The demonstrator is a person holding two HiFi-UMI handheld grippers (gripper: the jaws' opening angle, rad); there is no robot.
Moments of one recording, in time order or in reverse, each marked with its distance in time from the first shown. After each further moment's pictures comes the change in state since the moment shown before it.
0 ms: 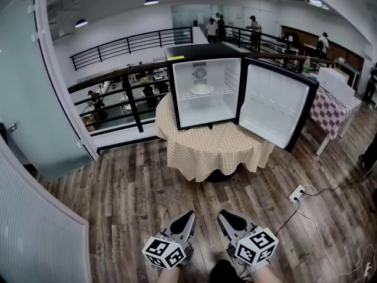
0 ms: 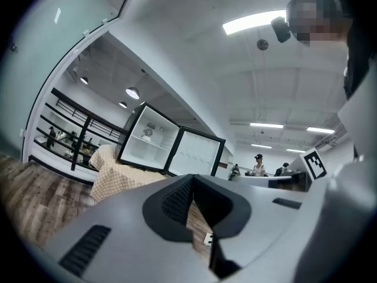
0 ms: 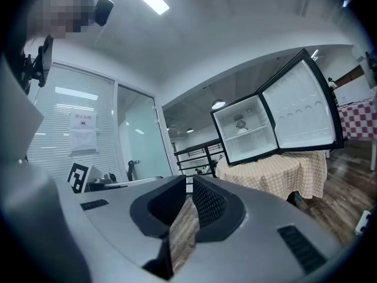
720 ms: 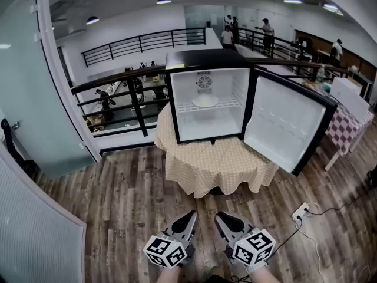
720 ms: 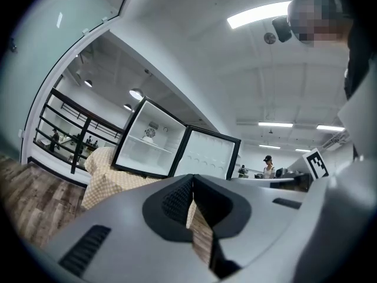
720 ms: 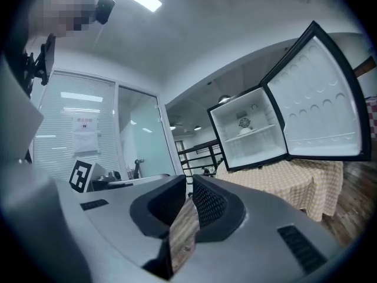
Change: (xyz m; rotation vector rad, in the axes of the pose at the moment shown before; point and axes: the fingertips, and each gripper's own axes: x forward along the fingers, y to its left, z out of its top) left arm 0.125 0.035 0.018 -0.001 -0.018 0.054; right arm 0.068 -0.098 0.042 -0.011 0.028 0.095
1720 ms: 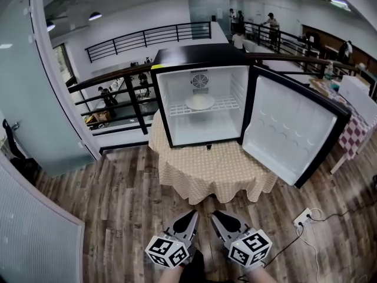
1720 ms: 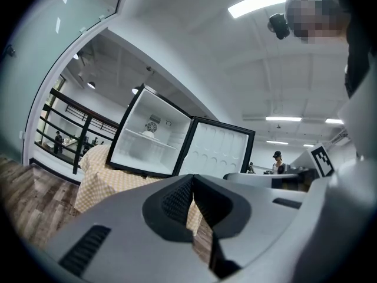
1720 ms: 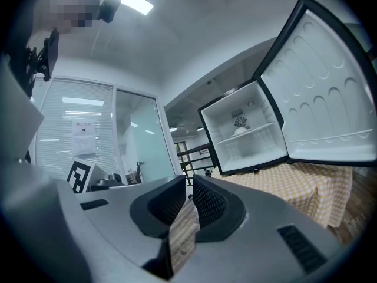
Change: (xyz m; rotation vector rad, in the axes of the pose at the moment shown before) left arm 0.097 0.014 -0.016 0.014 0.018 0.064; right arm 0.033 -0.084 0.017 0.016 -0.006 0.049
